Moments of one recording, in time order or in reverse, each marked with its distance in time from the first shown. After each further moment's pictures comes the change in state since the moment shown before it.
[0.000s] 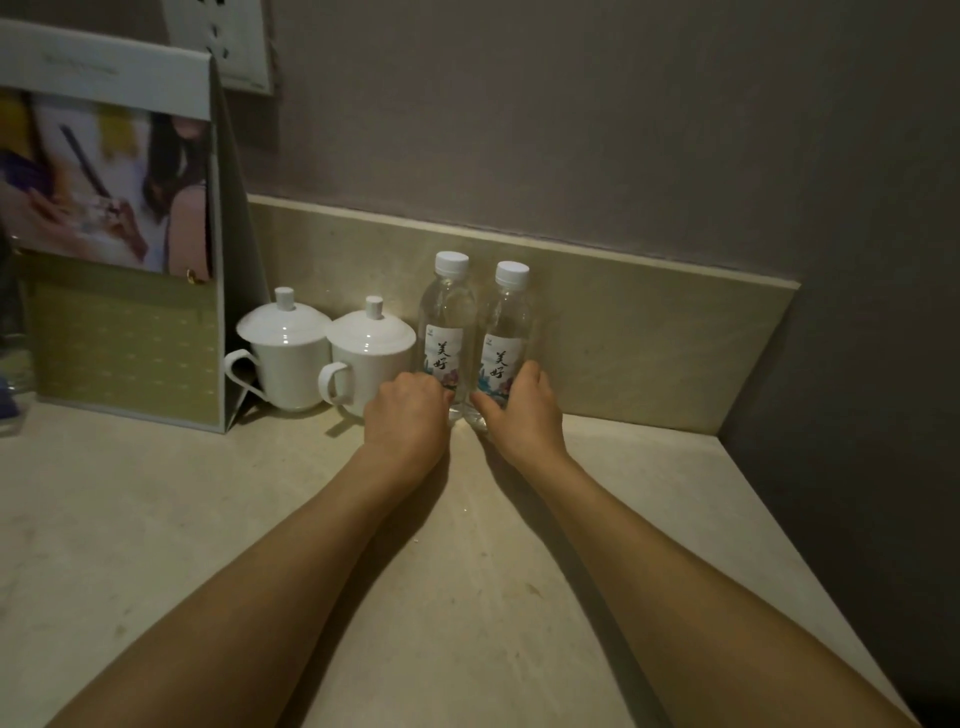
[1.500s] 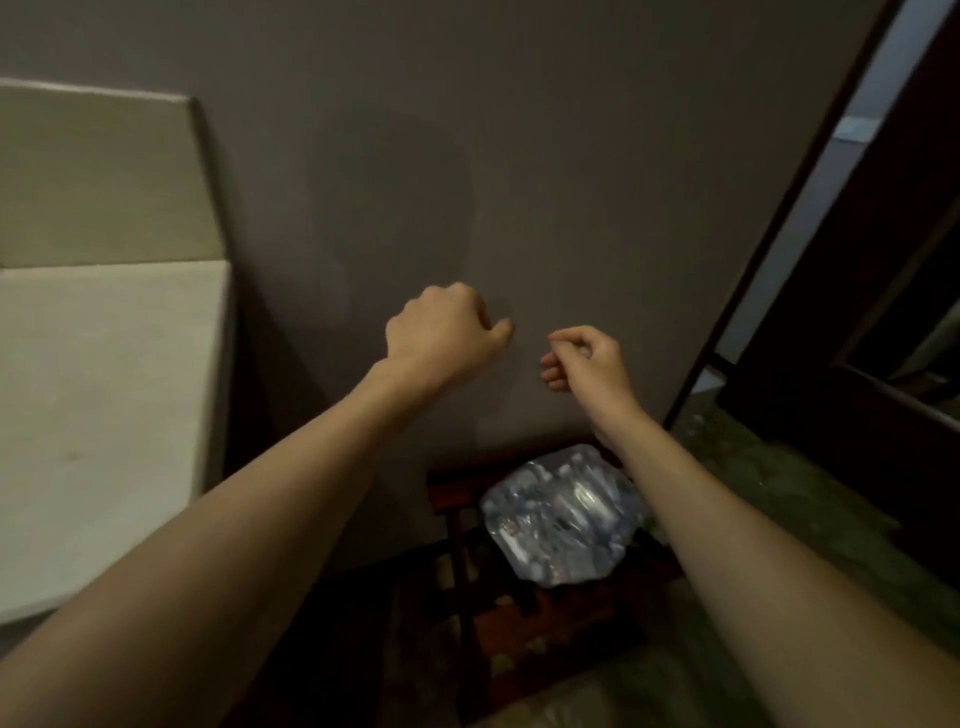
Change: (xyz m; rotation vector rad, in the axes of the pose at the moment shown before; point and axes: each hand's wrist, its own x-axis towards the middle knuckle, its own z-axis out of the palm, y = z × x) left_hand -0.324 0.513 -0.035 -0.394 -0.330 0.465; right_hand -0.291 0.396 -0.453 0.491 0.392 0.371
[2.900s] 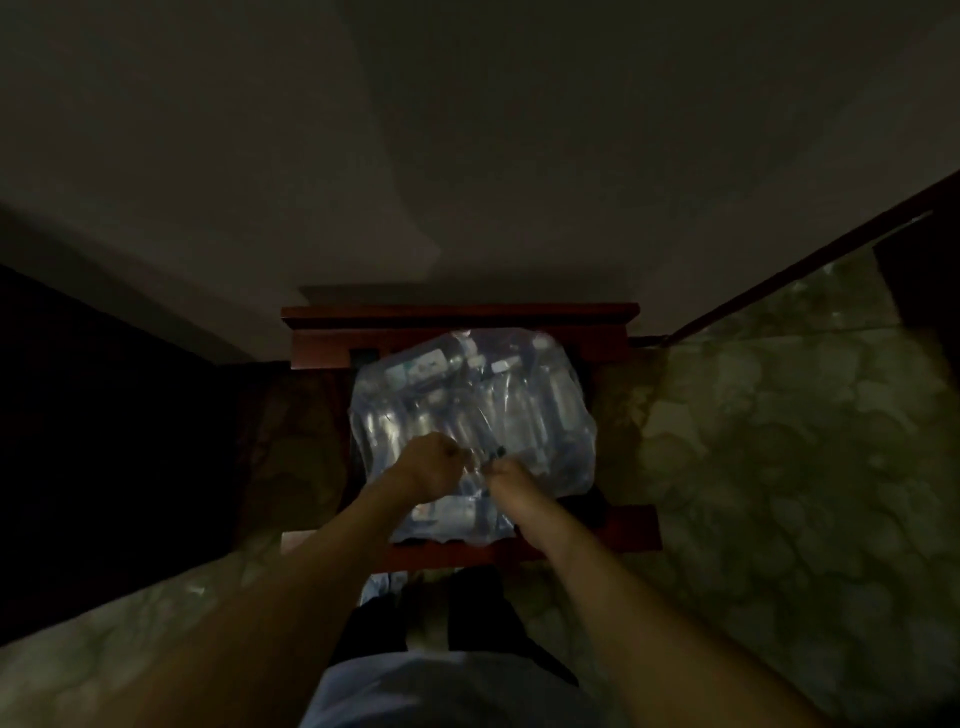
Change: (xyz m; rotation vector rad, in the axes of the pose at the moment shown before) left_hand 0.103 0.015 0.561 -0.332 -0.956 -0.842; right_hand 0.202 0.464 -0.112 -0.519 -0.816 1.001
